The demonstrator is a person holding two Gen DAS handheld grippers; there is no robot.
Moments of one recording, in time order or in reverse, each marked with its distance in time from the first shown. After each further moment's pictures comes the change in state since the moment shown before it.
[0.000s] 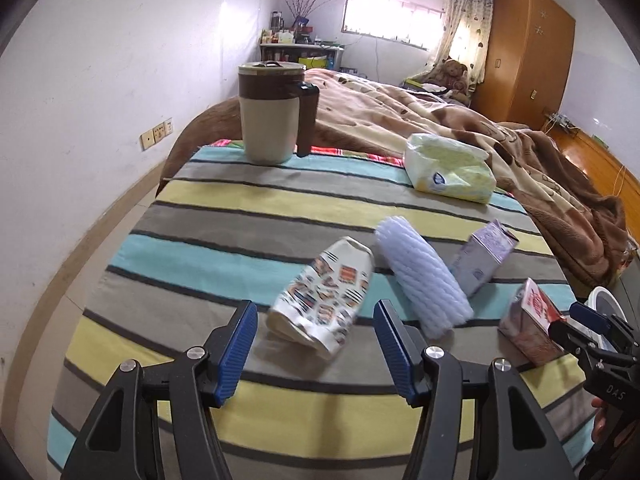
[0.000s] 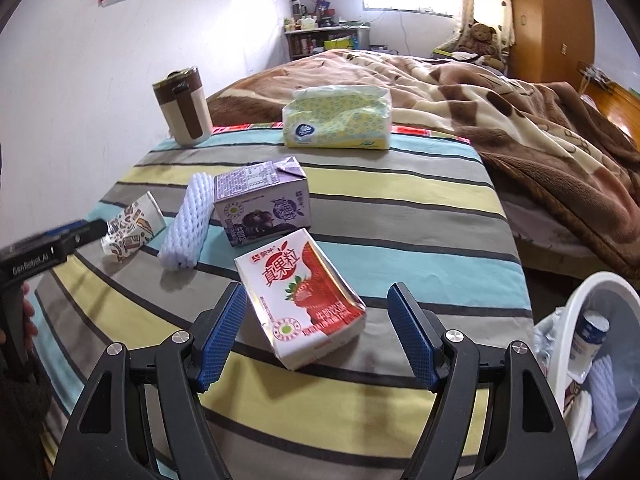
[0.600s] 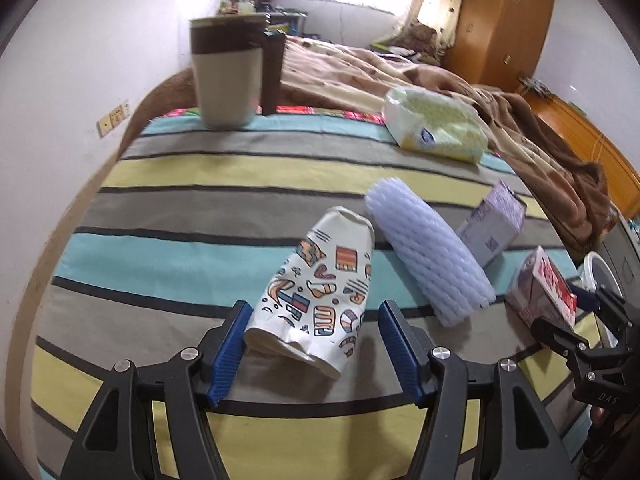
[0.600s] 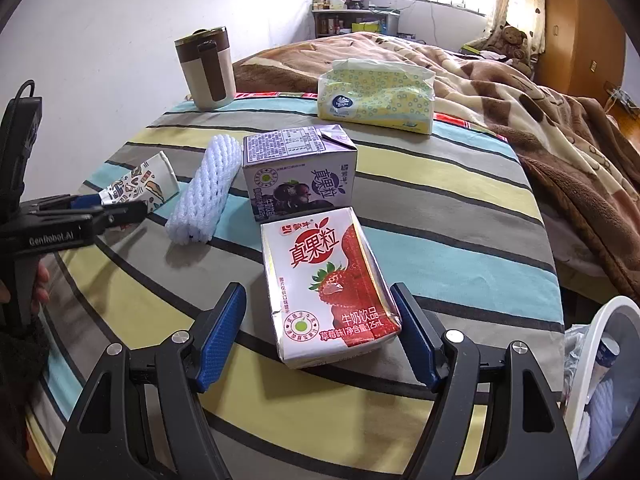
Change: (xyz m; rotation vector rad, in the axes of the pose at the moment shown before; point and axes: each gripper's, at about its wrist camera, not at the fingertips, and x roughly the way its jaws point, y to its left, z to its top) left arm 0.048 -0.002 0.002 0.084 0.145 -0.116; right arm 0.018 0.023 -0.002 -0.091 0.069 0.017
